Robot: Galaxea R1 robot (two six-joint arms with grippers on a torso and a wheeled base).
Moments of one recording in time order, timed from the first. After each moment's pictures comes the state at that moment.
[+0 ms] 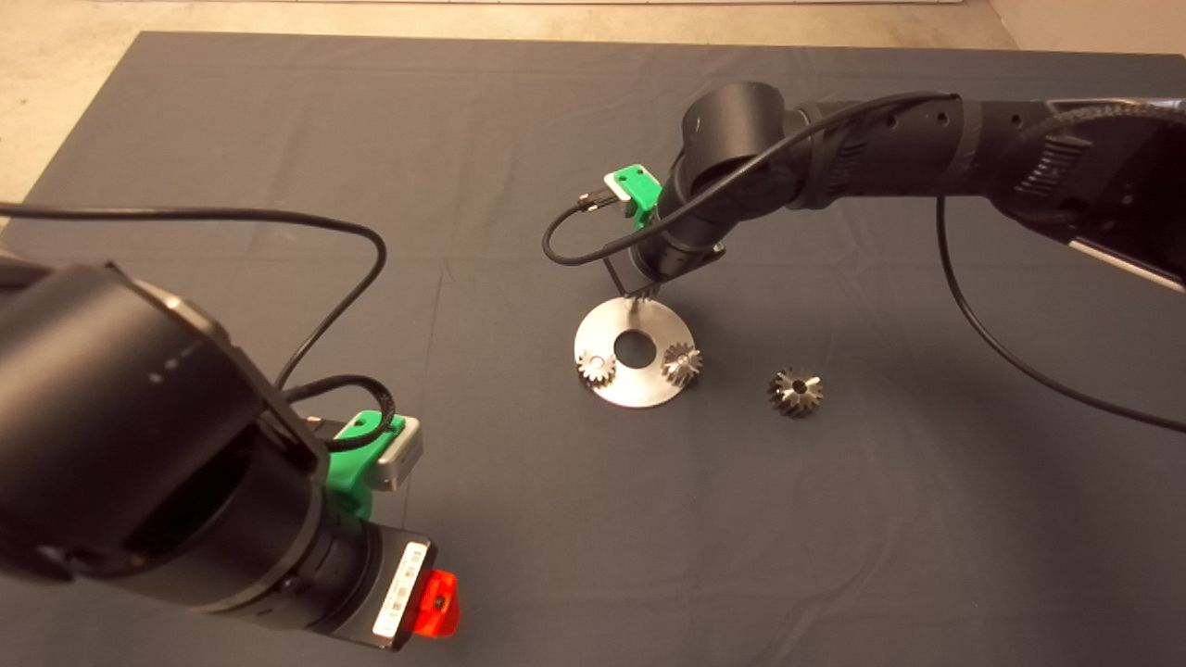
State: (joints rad) left arm -0.55 2.42 -0.37 0.00 1.53 -1.86; right arm 0.40 2.85 -1.31 -0.52 -1.44 1.15
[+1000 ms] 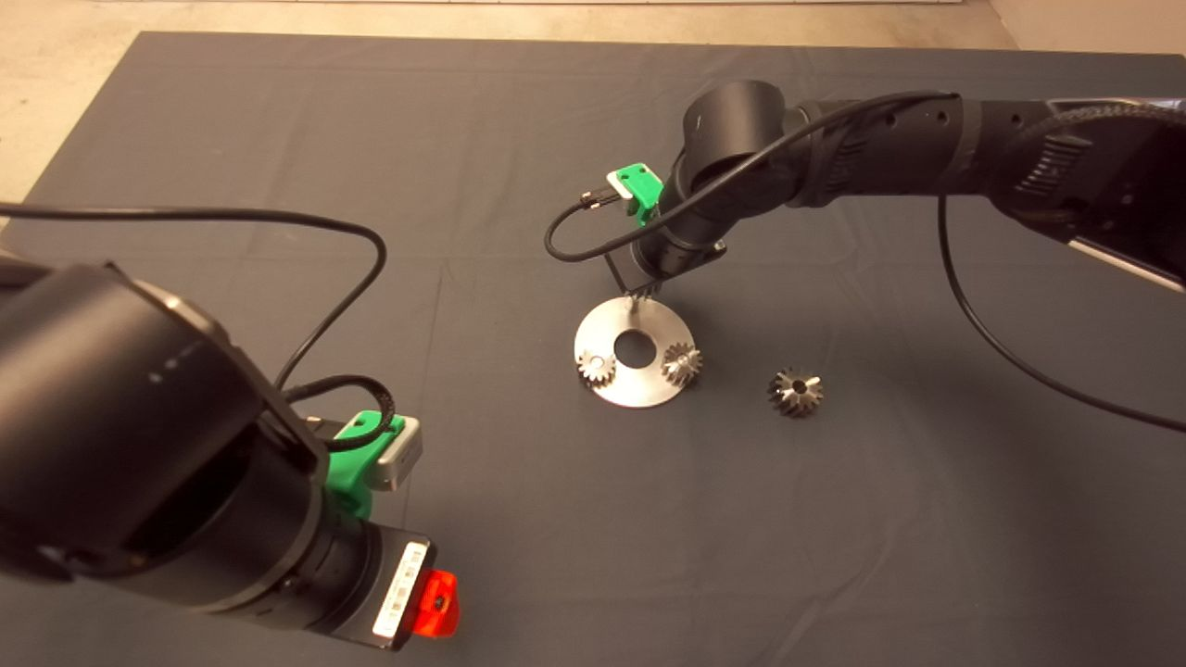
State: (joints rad) left arm -0.55 2.42 -0.37 0.00 1.53 -1.86; right arm 0.40 2.85 -1.32 -0.52 -1.44 1.15
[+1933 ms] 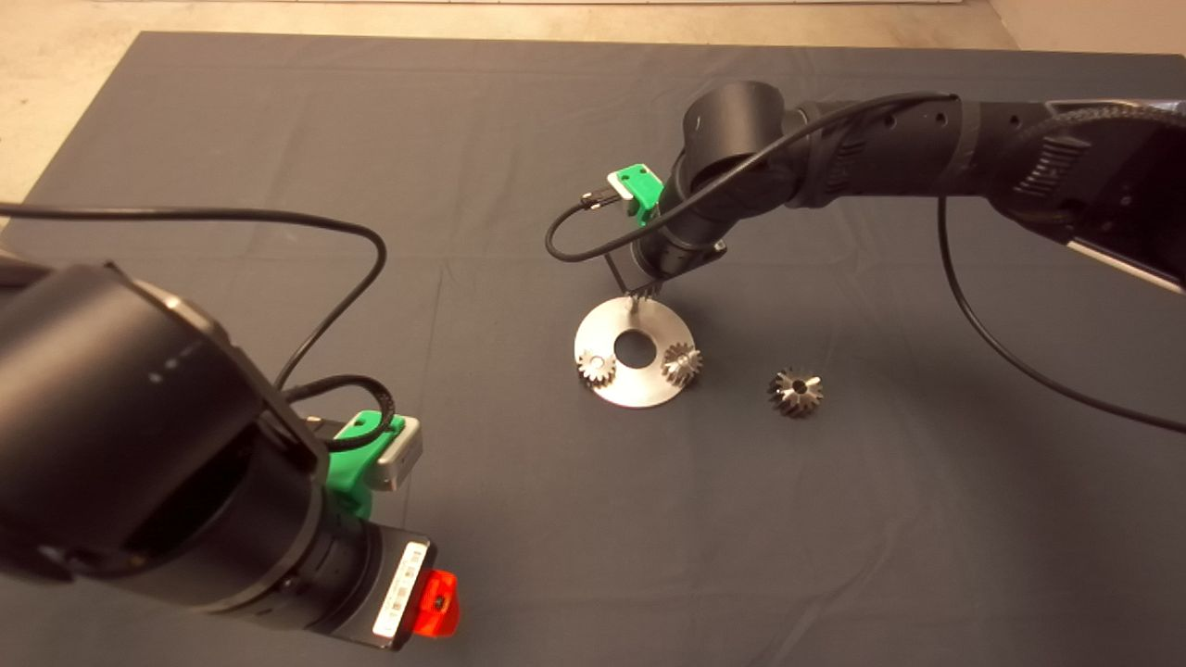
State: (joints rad) left arm -0.55 2.42 -0.37 0.00 1.53 -1.86; right arm 0.39 2.85 -1.33 -0.52 -1.44 1.15
